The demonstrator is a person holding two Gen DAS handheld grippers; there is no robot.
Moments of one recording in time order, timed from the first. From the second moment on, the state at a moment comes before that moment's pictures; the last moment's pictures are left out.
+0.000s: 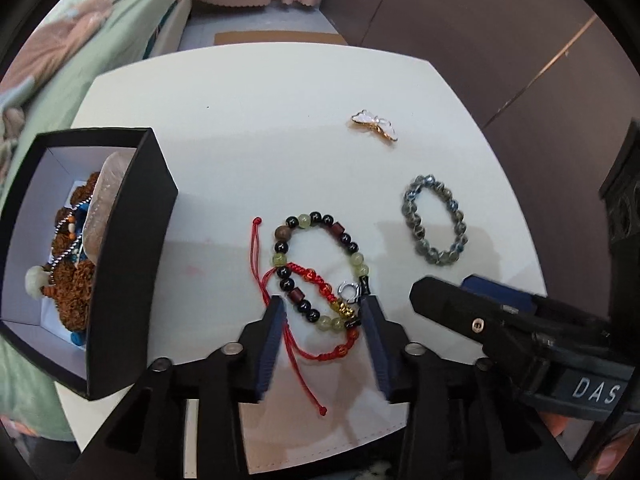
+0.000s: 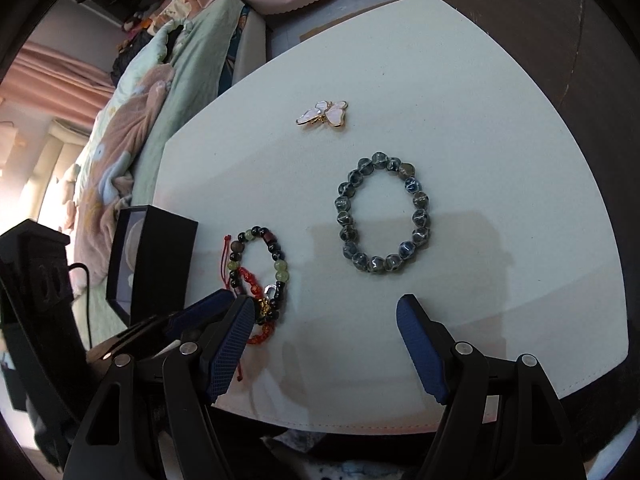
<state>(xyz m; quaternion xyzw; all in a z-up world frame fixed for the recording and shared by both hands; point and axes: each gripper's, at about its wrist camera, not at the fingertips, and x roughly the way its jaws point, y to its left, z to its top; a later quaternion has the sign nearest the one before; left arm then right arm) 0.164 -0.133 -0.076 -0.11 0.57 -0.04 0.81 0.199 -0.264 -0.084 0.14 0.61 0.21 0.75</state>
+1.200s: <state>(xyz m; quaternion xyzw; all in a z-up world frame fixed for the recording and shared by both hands) 0.168 -0.078 -0.036 -0.16 0.52 -0.04 0.84 0.207 -0.275 -0.081 0.21 0.60 0.21 0.74</state>
